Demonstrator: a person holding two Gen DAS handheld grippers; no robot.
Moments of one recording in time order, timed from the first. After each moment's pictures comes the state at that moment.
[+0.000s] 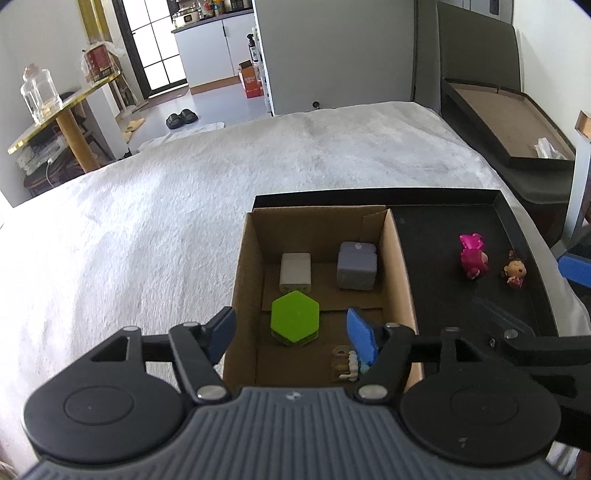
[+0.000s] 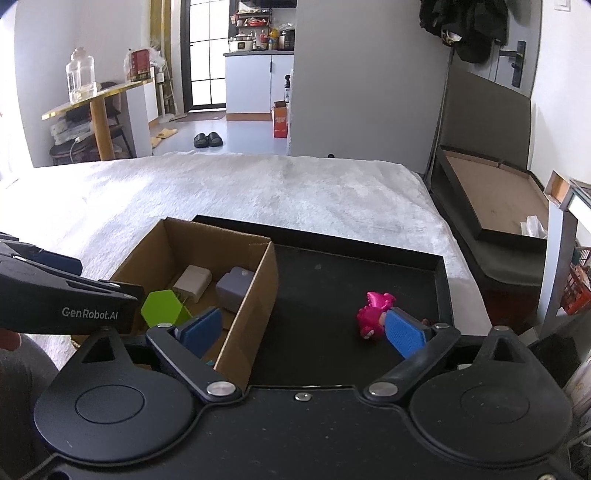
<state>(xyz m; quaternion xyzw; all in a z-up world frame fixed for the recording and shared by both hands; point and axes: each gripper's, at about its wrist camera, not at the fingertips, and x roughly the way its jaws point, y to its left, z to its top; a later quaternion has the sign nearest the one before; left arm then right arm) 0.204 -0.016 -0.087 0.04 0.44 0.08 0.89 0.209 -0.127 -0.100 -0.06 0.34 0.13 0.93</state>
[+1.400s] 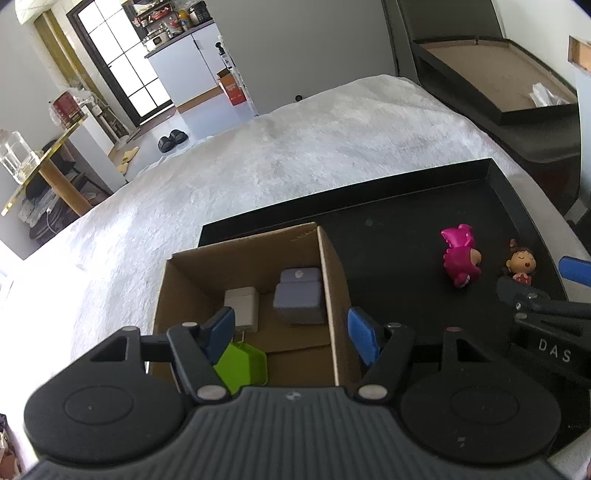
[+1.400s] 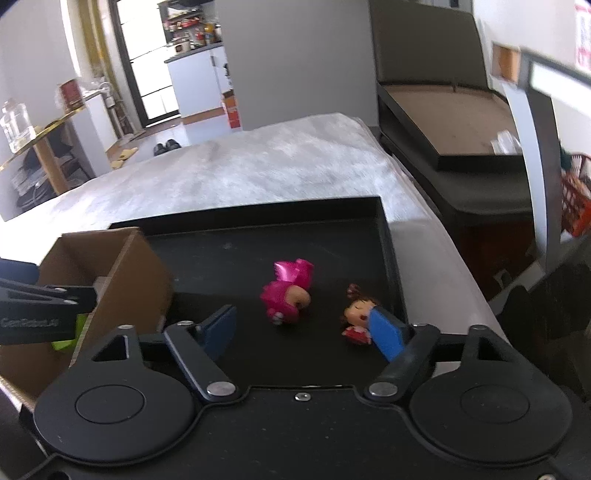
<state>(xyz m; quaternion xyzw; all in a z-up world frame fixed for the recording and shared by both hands) 0.269 -0.106 -0.126 0.14 0.45 0.09 0.88 0.270 -0.230 -0.174 0.05 0.38 0.09 0.92</state>
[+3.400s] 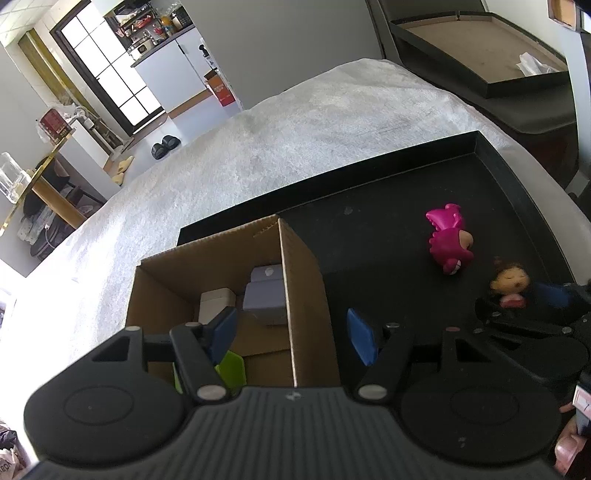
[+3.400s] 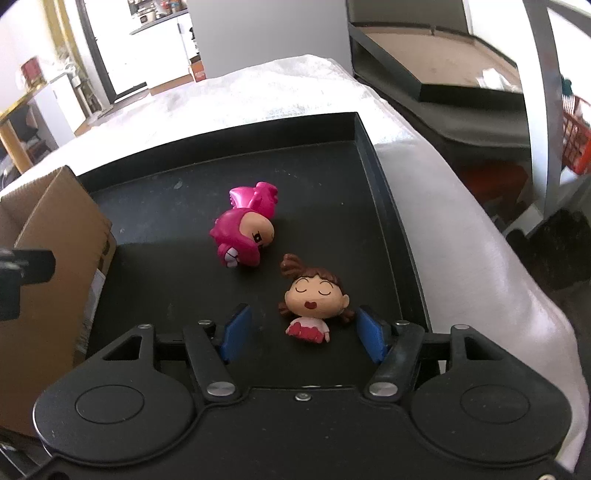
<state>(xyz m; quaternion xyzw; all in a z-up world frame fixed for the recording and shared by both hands) 0.277 -0.131 -0.149 0.17 0.45 0.08 0.87 0.281 -0.222 -0.230 0.04 0.43 0.06 0.90</state>
